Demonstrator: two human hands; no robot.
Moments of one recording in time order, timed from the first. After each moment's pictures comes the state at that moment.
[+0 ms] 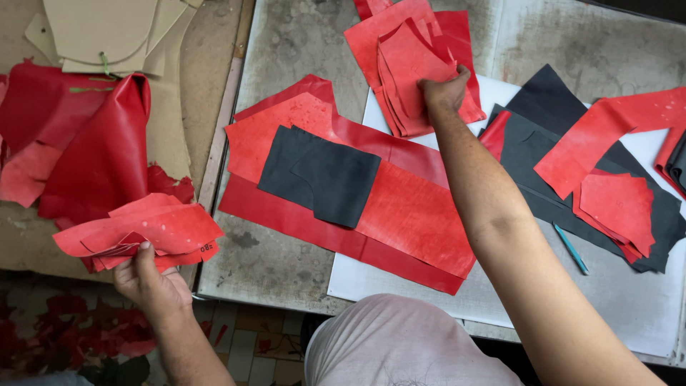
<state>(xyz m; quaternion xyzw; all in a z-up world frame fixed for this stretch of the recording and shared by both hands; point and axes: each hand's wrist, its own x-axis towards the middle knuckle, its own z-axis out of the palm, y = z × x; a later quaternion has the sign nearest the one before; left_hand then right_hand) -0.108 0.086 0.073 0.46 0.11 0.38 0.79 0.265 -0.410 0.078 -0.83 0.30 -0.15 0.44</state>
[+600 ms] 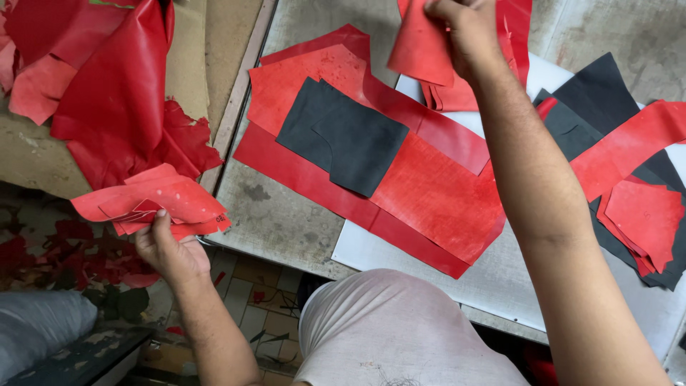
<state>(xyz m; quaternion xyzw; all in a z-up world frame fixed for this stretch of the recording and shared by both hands) -0.146 0.068 0.059 0.41 0.17 0.40 0.80 0.221 -0.331 0.188 -0.70 -0.16 0.02 0.70</state>
